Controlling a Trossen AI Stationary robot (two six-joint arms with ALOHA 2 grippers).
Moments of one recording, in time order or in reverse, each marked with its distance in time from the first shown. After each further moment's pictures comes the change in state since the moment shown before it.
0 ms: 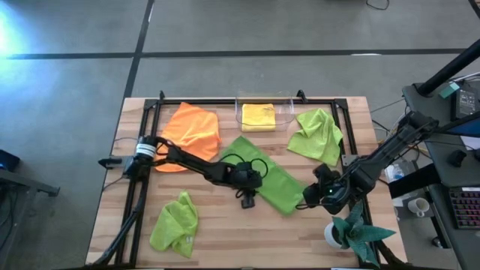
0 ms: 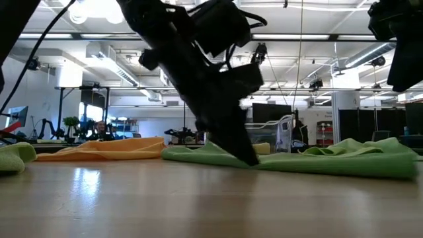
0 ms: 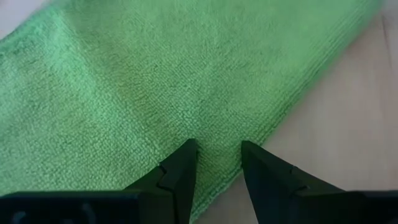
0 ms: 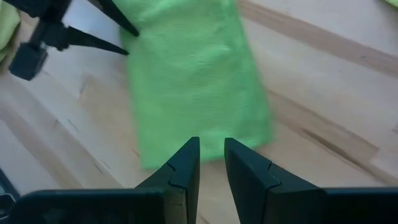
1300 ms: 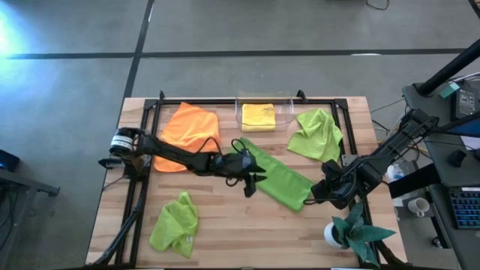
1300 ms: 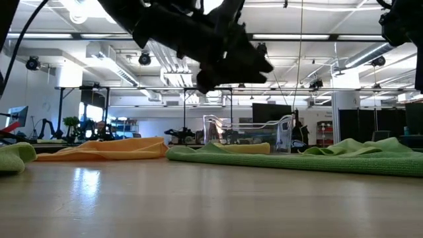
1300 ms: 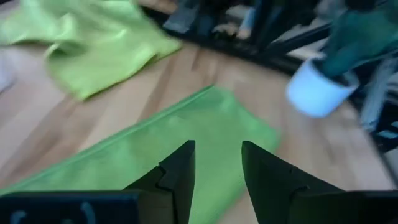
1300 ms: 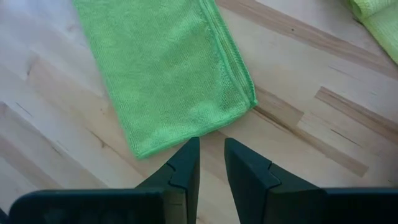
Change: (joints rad) left arm 0.044 -0.263 -0.192 0.466 -0.035 -0.155; right arm 0.011 -0.101 -0.001 -0.209 -0.120 0.071
